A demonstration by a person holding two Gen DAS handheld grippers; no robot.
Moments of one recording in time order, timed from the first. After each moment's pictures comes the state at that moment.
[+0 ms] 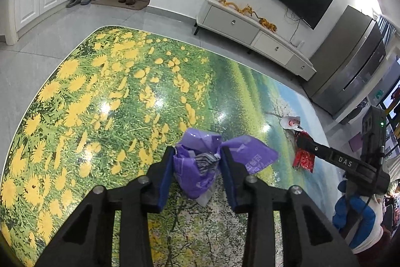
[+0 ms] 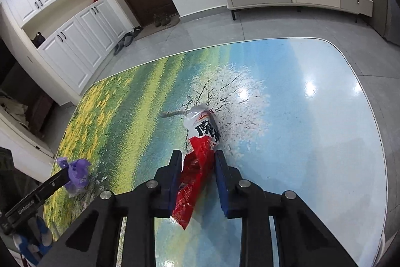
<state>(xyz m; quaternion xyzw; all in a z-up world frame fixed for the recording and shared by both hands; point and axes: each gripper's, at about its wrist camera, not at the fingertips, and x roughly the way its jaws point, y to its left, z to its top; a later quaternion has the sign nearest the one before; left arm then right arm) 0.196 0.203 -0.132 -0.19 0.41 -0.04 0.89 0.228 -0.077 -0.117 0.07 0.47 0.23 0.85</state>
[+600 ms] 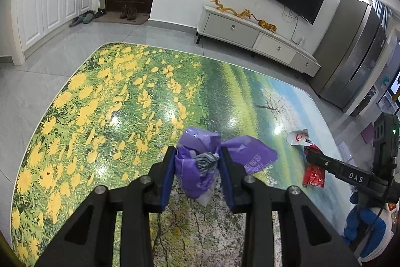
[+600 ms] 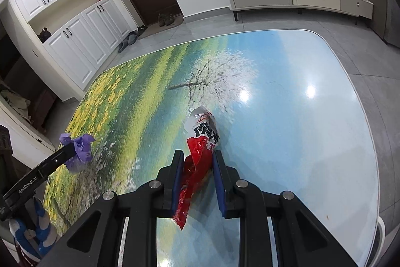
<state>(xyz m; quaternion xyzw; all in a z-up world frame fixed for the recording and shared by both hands) 0.162 0.175 -0.111 -0.14 0.39 -0.01 0.91 0.181 -0.094 -0.113 0.07 0.47 0.23 0.85</state>
